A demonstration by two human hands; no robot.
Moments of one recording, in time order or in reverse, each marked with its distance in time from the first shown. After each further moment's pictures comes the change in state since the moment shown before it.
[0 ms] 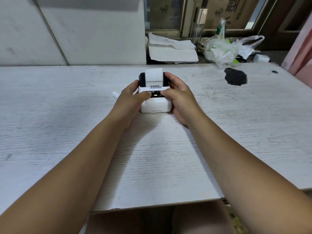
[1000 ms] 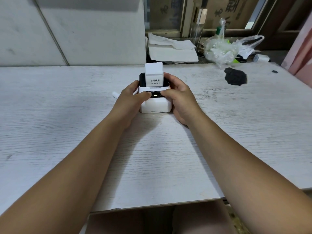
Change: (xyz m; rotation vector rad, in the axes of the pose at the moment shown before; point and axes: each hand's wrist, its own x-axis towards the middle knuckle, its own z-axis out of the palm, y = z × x) left_hand -0.005 0.006 0.001 0.015 -0.014 0.000; right_hand 0.004 0.004 -0.003 -0.024 0.001 0.007
